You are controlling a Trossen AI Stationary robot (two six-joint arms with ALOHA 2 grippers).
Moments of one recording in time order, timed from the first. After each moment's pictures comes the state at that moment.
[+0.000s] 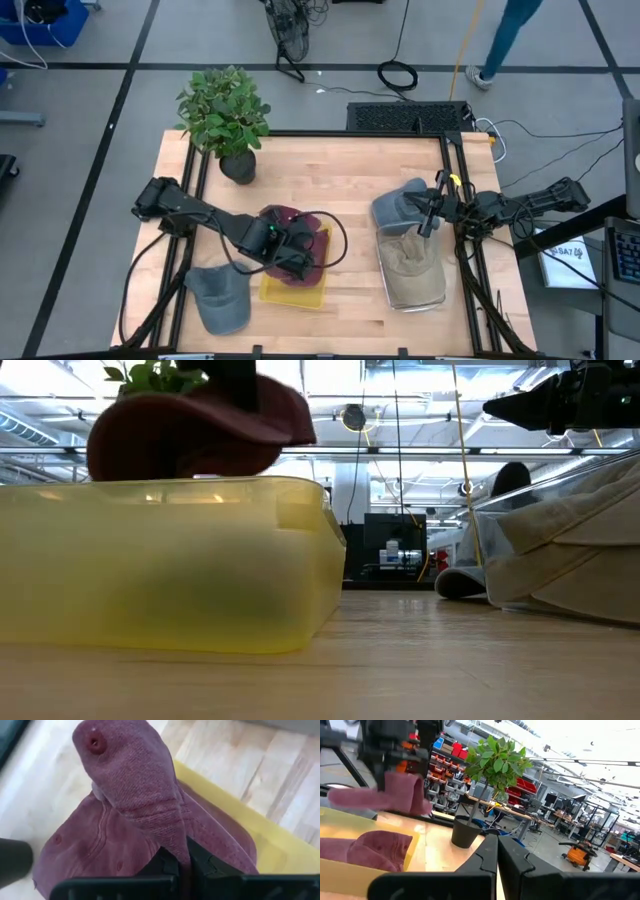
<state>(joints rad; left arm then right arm) -0.38 1.83 1.74 -1.24 -0.43 -0.82 0.22 0.30 0.13 0.34 0.49 -0.44</state>
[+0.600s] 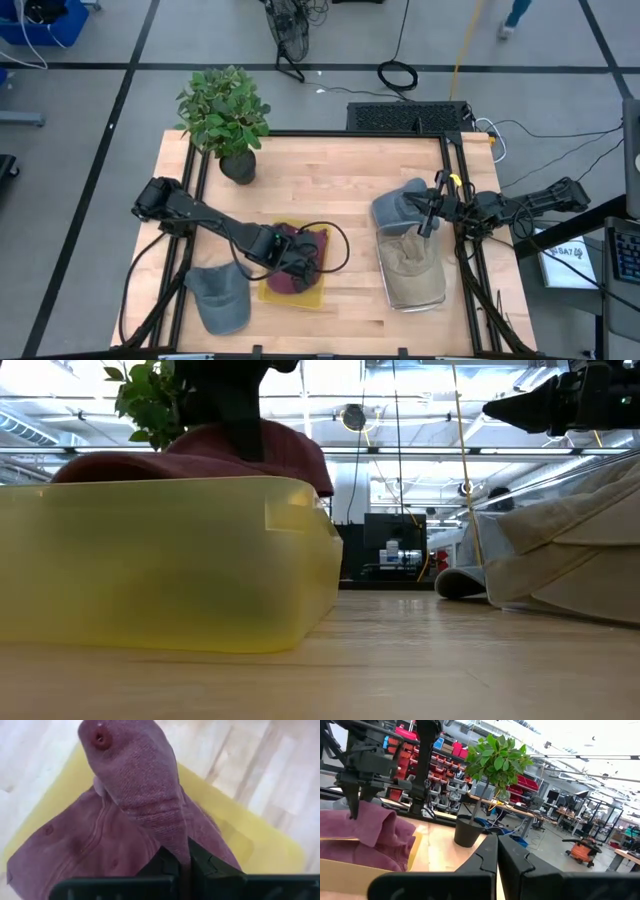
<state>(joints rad) -0.38 1.83 1.52 -0.92 -0.25 -0.82 0.22 0.30 0.13 0.33 0.49 -0.40</state>
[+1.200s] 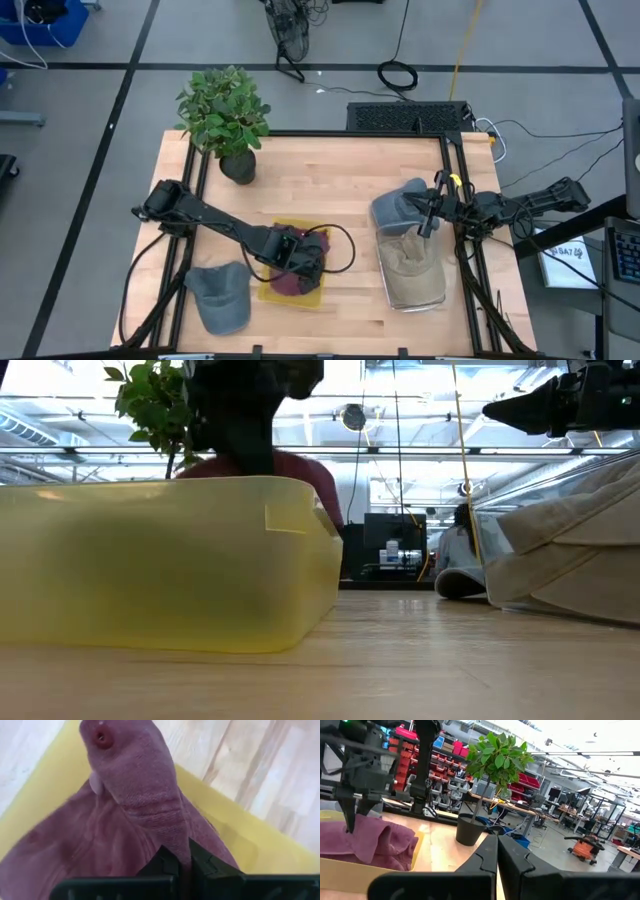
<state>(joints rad) -0.36 1.89 1.51 -0.86 -0.21 -0.78 0.22 0.31 0.13 0.32 0.49 -0.38</state>
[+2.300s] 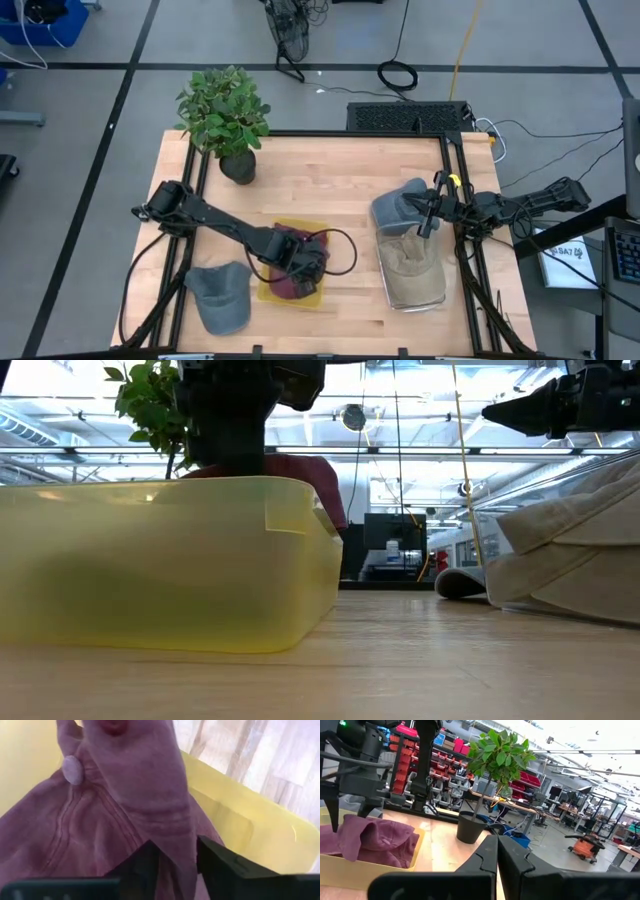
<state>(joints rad) -0.35 1.92 1.51 -0.87 -0.10 -0.71 0.22 0.32 0.13 0.32 0.49 -0.37</state>
